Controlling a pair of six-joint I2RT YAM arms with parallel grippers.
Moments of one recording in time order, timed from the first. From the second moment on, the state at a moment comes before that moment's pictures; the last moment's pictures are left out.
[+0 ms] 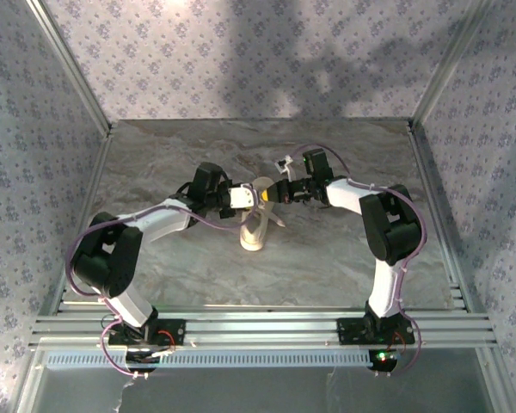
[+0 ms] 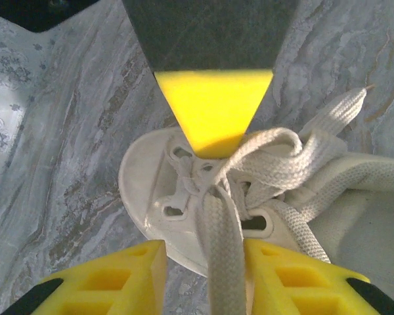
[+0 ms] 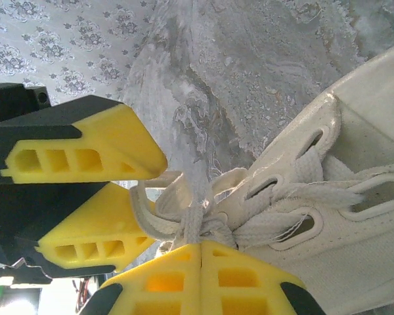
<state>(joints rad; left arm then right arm) -0.54 1.64 0.95 0.03 0.36 0.92 0.37 1.92 1.15 0.01 -0.97 0.34</state>
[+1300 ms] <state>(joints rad) -0.62 1.65 0.97 0.01 0.27 1.03 0.41 1.87 1.21 -0.16 -0.88 0.20</state>
